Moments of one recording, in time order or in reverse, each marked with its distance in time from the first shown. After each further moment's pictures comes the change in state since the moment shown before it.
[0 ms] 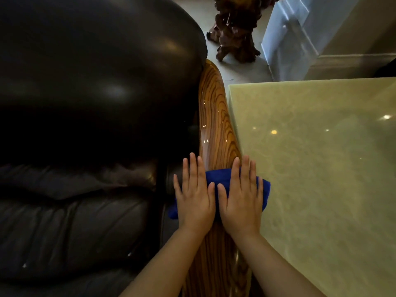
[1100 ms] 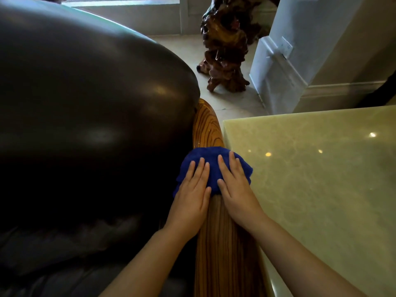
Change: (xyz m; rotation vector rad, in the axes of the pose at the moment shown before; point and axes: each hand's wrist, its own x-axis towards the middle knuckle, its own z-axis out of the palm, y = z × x) left_hand 0.145 -0.013 -0.015 -0.202 -0.185 0.266; right_hand 0.158 -0.003 0.007 0.416 -0.236 -0.134
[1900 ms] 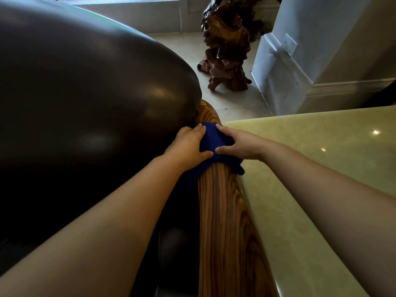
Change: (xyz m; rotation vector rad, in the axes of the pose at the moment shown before) left_hand 0.129 -0.001 -0.066 0.368 -0.189 -0.077; right_hand 0.131 -0.001 -0.067 -0.072 -0.380 0.140
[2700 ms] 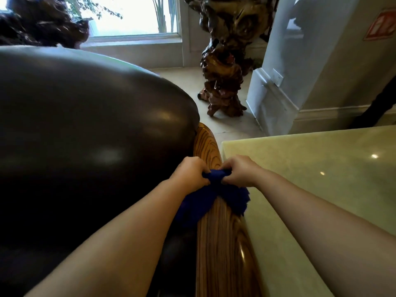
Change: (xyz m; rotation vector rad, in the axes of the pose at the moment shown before) left_hand -0.063 0.031 -0.009 -0.113 -0.020 0.015; right_hand -0.071 -0.017 0.014 -0.133 0.065 -0.030
